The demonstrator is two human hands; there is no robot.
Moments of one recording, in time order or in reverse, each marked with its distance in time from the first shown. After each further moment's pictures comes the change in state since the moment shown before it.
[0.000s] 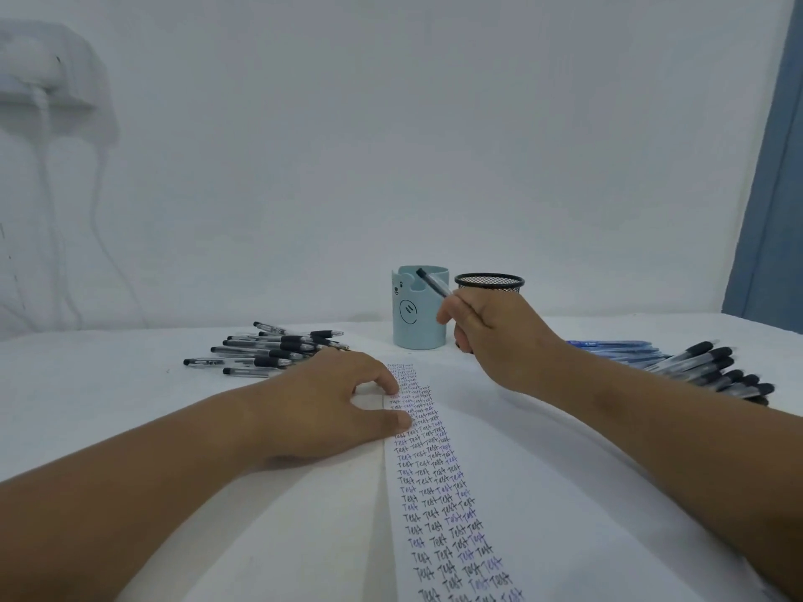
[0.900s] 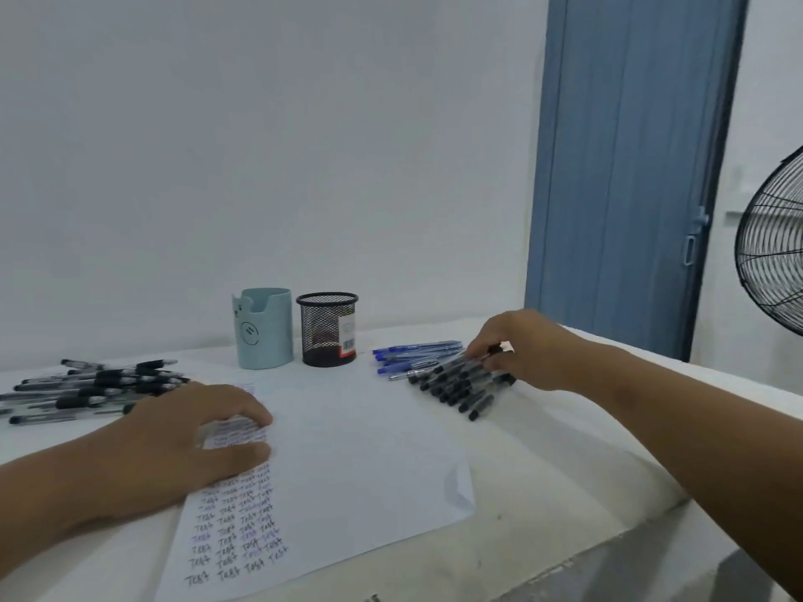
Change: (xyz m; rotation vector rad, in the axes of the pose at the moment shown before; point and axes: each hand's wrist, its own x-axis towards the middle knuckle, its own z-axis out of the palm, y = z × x) left_hand -0.014 0.024 0.013 -0.095 0.043 0.165; right_hand -0.107 0.054 -0.194 -0.545 -0.140 0.295
